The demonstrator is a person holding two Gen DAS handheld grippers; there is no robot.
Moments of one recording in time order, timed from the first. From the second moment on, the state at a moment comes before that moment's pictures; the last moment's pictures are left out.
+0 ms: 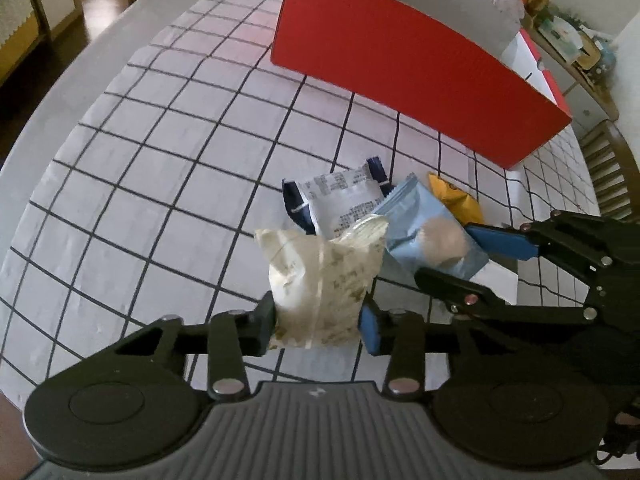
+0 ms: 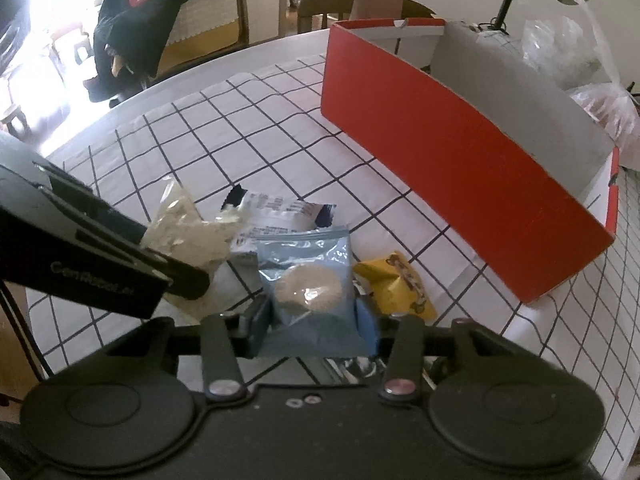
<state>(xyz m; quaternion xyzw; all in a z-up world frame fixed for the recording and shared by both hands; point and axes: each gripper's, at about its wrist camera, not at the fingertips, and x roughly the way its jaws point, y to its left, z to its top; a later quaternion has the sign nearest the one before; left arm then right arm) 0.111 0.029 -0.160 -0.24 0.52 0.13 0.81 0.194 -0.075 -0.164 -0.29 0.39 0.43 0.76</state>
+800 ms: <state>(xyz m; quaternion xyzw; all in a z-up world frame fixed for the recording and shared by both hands) 0.085 0.047 -0.117 -0.23 0.50 0.08 0.83 0.158 -0.093 -0.106 -0.20 0.37 0.36 0.83</state>
